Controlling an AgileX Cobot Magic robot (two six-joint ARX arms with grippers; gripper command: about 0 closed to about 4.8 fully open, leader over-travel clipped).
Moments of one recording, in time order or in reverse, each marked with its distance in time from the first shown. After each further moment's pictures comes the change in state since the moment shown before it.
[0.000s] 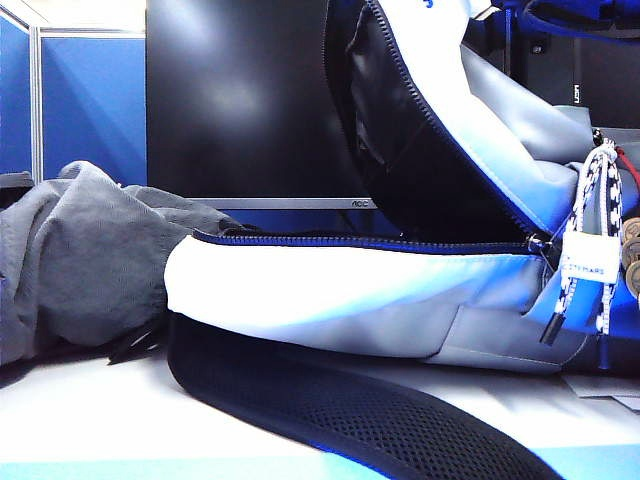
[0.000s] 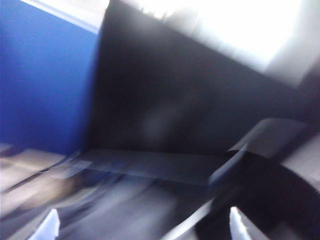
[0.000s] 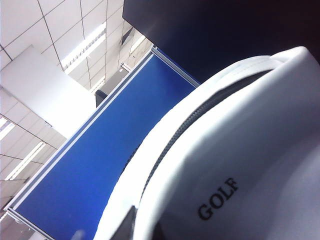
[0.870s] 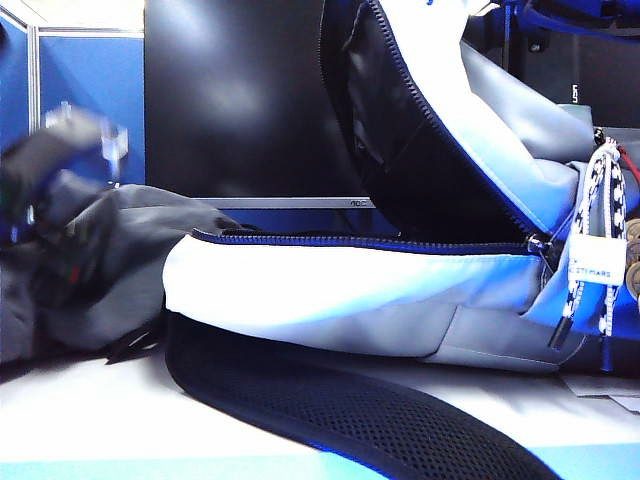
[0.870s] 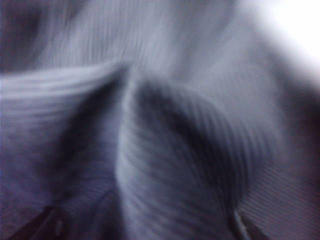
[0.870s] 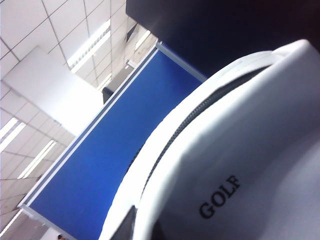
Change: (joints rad) left arm -0.158 1.202 0.154 0.308 -0.358 0.671; right arm 0.000 0.000 0.000 0.009 -0.035 0.047
